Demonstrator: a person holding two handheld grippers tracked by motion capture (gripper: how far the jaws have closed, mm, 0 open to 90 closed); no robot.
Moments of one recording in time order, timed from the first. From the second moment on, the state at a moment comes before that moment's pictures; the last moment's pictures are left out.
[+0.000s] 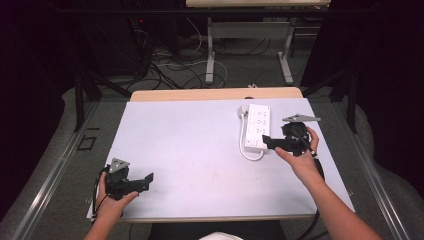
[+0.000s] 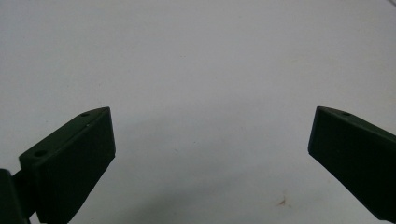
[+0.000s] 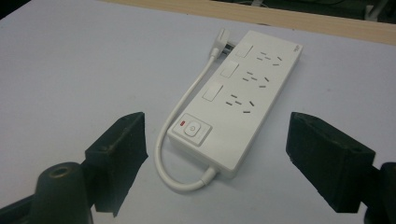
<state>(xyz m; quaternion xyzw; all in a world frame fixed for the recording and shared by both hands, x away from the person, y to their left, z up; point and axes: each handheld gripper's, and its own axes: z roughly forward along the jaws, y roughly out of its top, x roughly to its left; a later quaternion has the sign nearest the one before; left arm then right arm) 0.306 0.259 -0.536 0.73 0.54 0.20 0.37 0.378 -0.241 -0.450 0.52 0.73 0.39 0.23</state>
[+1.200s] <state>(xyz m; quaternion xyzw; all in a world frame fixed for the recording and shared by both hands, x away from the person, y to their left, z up) 0.306 0.260 -0.537 0.73 0.54 0.19 0.37 0.419 -0.234 -0.427 0.52 0.73 0.37 0.25</state>
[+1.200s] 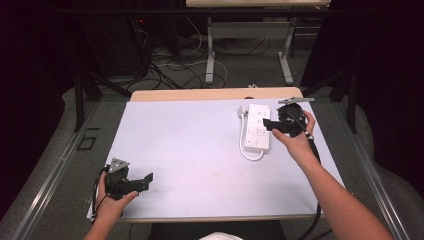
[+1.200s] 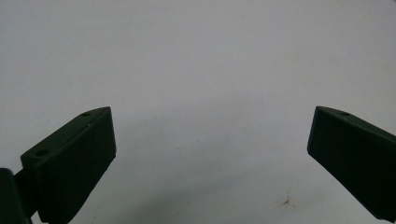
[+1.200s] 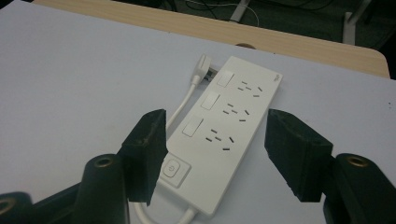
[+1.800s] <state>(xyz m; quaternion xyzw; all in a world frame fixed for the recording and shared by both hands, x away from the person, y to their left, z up) 0.307 0.261 -0.538 0.73 0.54 0.19 0.37 0.439 -0.231 -0.429 0.53 0.73 0.36 0.25</state>
